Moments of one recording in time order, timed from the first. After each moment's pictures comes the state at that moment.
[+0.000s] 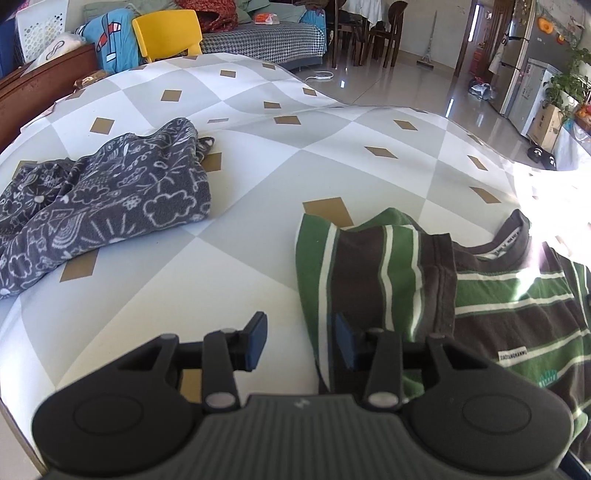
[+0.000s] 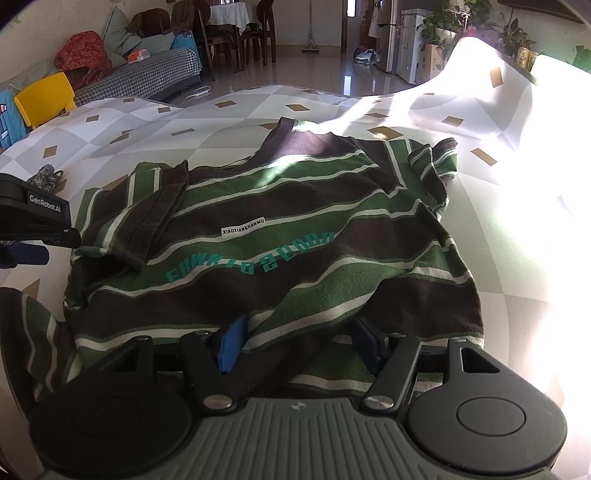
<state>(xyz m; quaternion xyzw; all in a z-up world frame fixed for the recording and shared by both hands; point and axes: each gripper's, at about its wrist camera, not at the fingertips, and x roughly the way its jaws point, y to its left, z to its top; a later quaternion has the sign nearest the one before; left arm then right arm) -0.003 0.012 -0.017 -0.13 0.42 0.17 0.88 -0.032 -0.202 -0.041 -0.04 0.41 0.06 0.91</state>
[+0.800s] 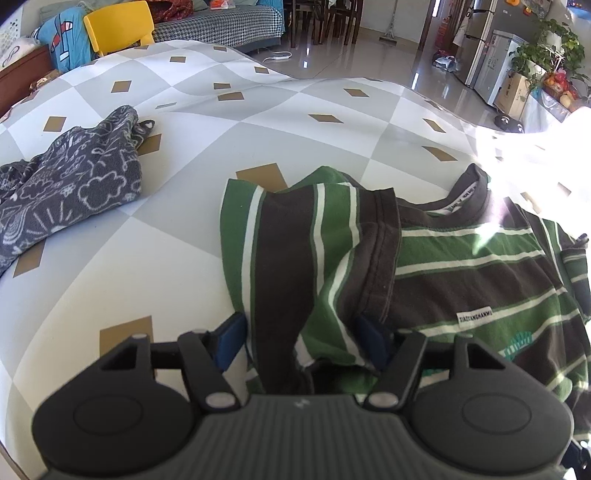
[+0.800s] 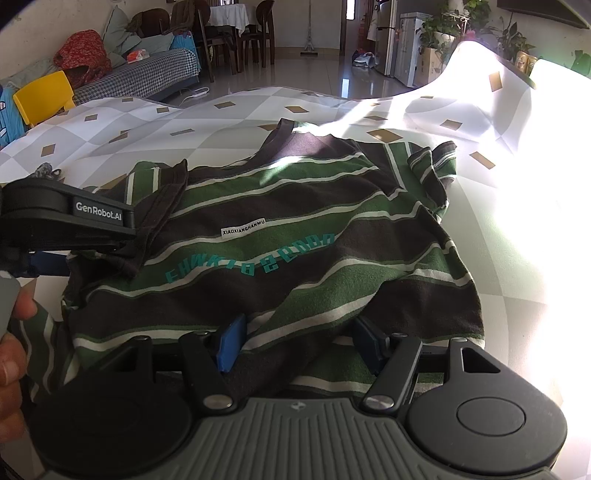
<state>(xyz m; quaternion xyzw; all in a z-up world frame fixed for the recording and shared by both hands) 0.007 -0.019 -0.036 -0.12 0.44 0.13 0.88 -0.032 -0.201 -0.041 -0.04 0.41 0.06 0.91</state>
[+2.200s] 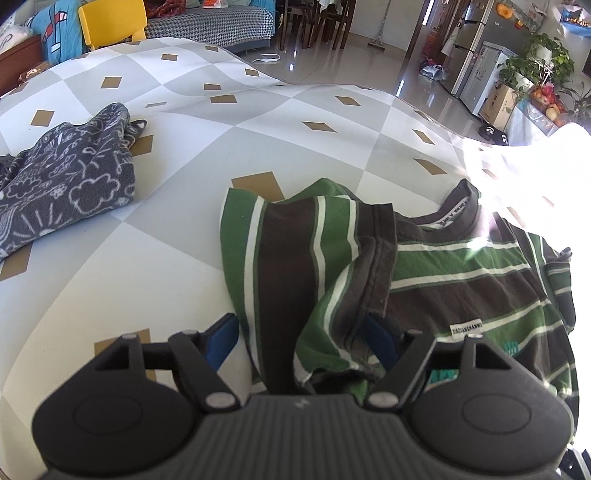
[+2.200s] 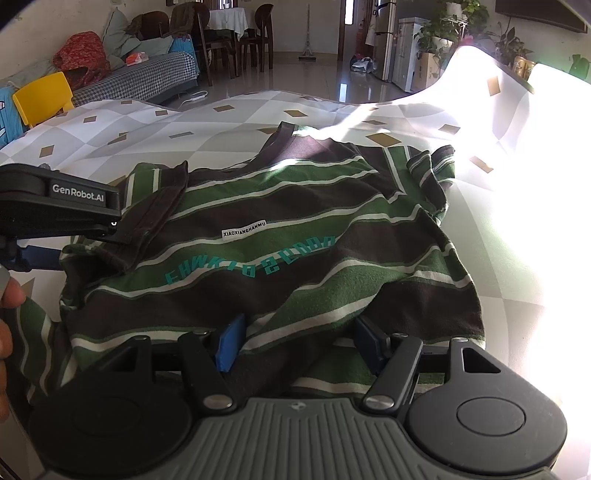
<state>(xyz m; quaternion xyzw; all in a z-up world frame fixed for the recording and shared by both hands) 0.011 -0.006 -0.036 -0.14 0.44 0.09 0.88 -0.036 -0.199 -0.042 -0.04 0.40 0.06 0.92</state>
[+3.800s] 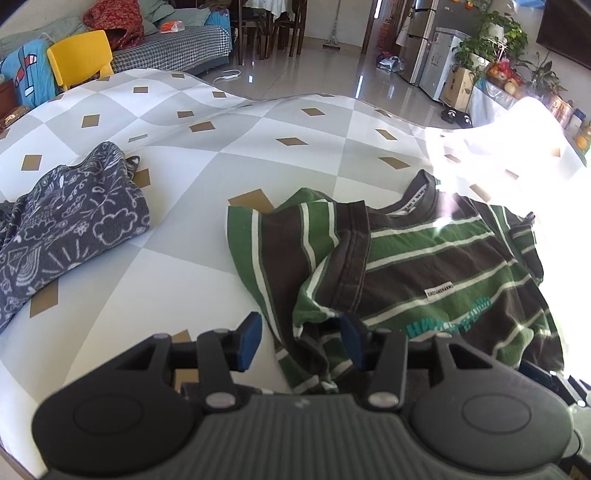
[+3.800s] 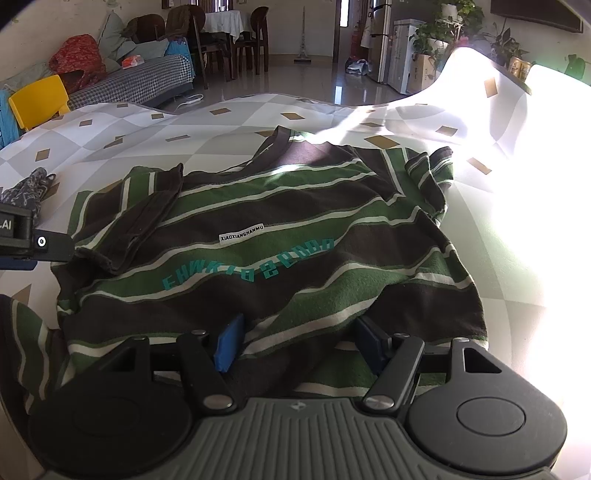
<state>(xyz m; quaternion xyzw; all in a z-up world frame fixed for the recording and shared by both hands) -0.032 0.000 -0.002 -0.07 0.43 0.04 0.90 -0.037 -0.195 -0.042 -0.04 0.39 0.05 0.92</state>
